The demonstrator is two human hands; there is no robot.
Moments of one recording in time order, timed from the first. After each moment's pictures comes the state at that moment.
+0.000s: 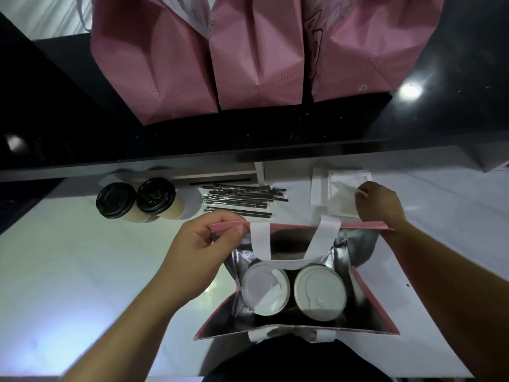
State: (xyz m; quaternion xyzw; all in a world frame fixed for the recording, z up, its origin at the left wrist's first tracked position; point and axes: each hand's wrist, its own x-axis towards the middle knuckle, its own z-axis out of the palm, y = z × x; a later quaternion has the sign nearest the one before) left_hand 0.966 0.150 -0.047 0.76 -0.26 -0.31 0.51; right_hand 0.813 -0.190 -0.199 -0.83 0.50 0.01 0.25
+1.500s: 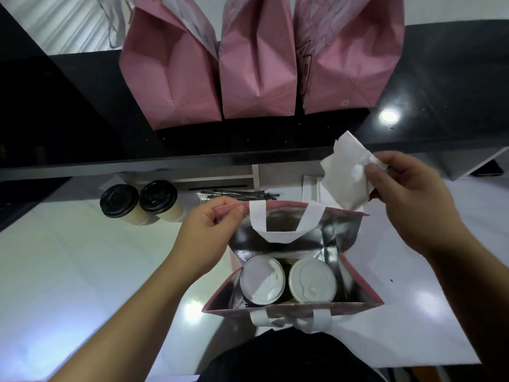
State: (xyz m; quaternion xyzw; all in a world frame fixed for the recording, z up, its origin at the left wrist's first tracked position) left_hand 0.965 0.147 -0.050 0.78 -0.26 -0.26 0.51; right_hand 0.768 -0.091 0.002 -0.77 0.30 -0.27 0.50
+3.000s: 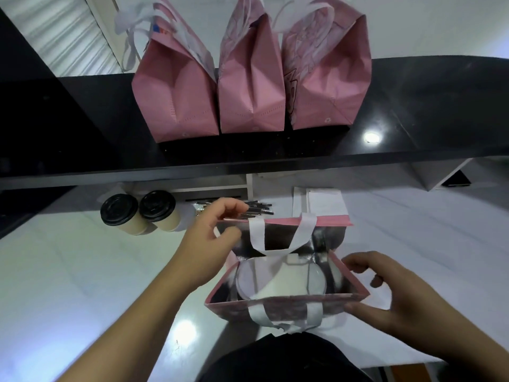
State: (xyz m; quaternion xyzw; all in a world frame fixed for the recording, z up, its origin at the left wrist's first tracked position) left_hand 0.946 0.164 -0.034 0.76 -0.35 -0.24 0.48; right_hand 0.658 -0.019 -0.017 -0.91 0.22 -0.03 0.34
